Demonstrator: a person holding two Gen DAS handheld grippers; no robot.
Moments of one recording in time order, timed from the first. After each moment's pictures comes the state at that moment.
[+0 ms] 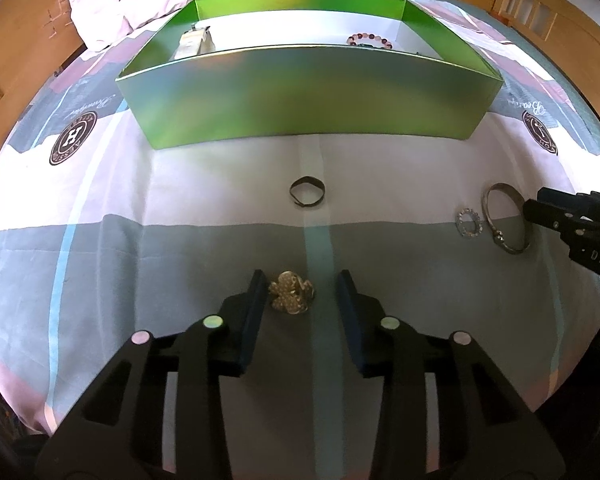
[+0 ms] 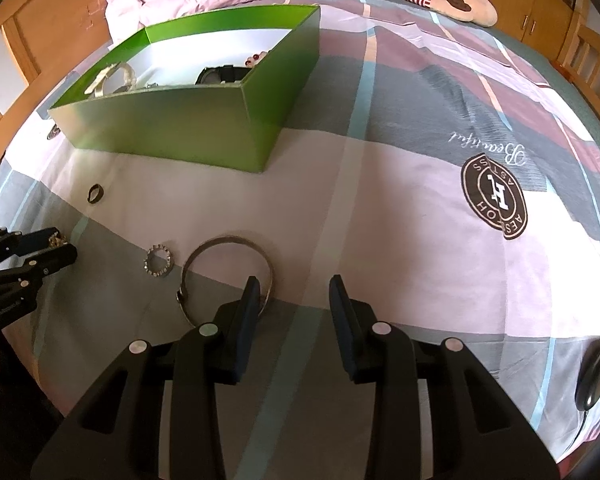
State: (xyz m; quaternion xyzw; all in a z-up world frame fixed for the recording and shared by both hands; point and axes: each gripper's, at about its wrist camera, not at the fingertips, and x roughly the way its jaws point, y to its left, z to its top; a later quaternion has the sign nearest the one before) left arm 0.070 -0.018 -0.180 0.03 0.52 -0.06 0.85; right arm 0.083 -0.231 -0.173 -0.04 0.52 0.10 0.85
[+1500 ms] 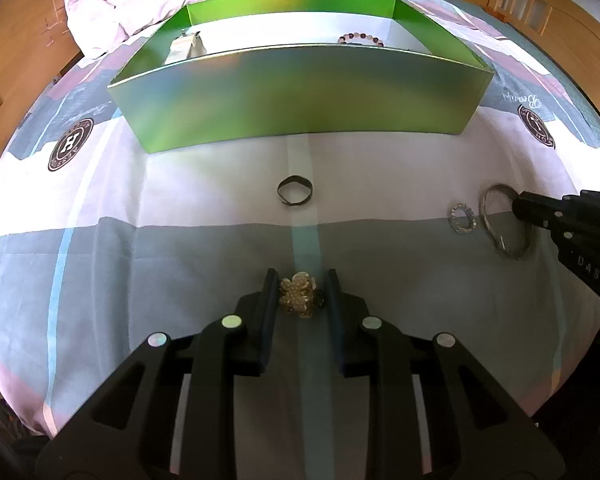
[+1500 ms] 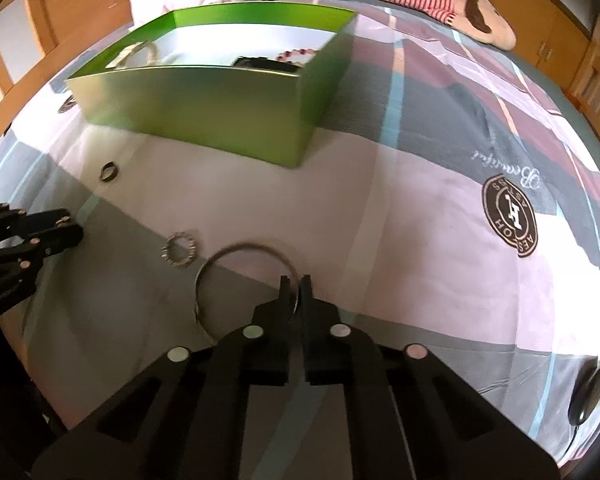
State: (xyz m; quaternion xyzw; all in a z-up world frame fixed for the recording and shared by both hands) left arm 0.064 -0.027 -0.179 0.04 0.52 -0.06 0.85; right arm 0.075 -0.209 -0.173 -0.08 0.50 0.12 0.85
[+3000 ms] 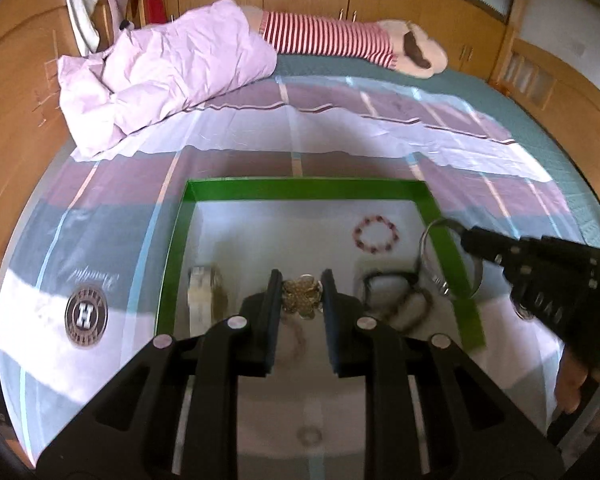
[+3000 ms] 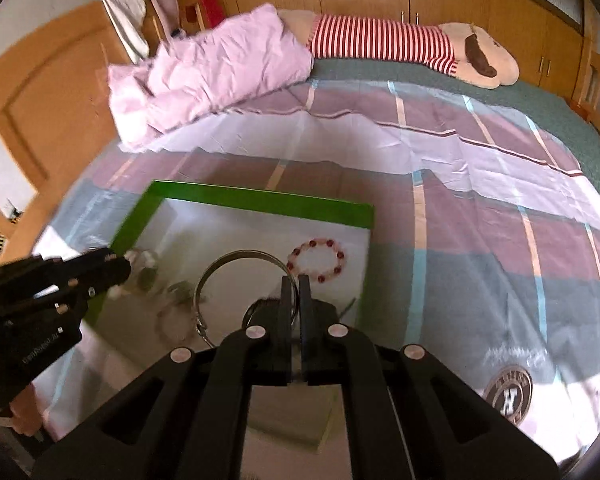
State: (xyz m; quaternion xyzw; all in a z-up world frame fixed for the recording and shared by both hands) left arm 0.226 -0.016 -0.065 0.00 0.44 -0.07 0.90; right arm 0.243 -0.178 -0.077 0.00 0.45 0.13 0.88
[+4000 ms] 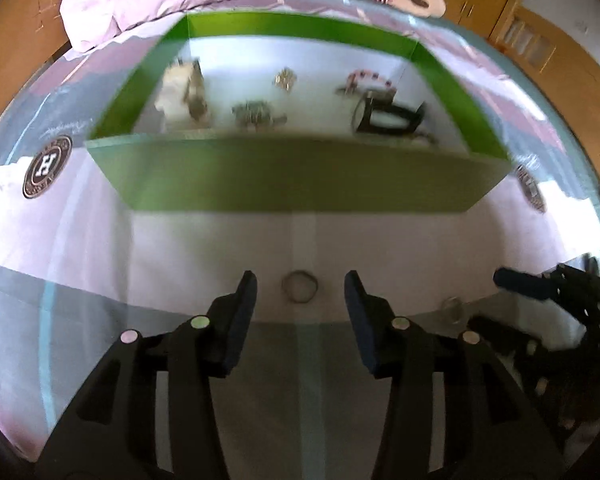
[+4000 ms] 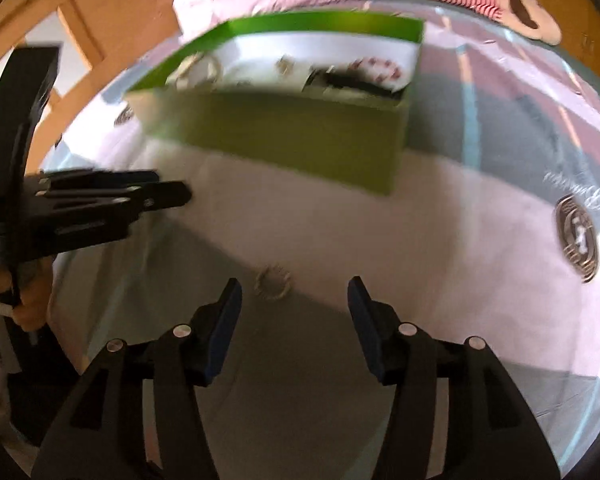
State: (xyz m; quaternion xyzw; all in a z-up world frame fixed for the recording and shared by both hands) left arm 0.123 -0.012 -0.170 -0.02 0.52 -0.08 0.85; right arm 0.085 -0.182 -0.171 -0.03 0.51 0.22 0.83
